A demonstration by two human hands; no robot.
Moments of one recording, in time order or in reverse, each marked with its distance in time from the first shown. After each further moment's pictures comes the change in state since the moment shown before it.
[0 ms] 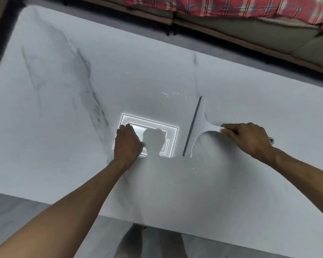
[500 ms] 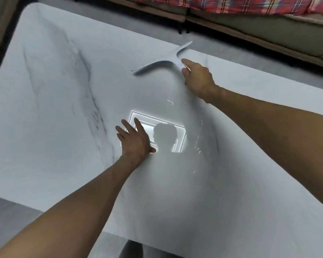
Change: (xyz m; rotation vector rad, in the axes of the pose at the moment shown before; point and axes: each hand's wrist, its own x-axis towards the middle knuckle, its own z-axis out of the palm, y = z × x) left_hand 0.054 0.027 0.037 0.412 -0.083 -0.047; right_hand 0.200 -0.158 -0.044 0.464 0.047 -0.089
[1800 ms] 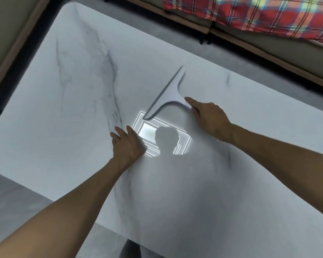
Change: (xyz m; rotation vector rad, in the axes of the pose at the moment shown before) left_hand -0.011 -0.063 -0.046 -0.189 -0.127 -0.158; right_hand -0.048 0.008 0.029 -0.326 -0.176 -0.290
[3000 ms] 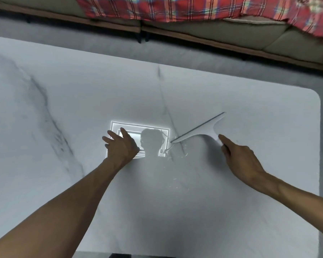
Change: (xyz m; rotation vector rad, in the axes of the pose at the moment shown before) left_hand -0.003 0.124 0.046 -0.070 -0.022 0.154; right_hand -0.251 0.129 -0.014 0.152 0.048 0.578
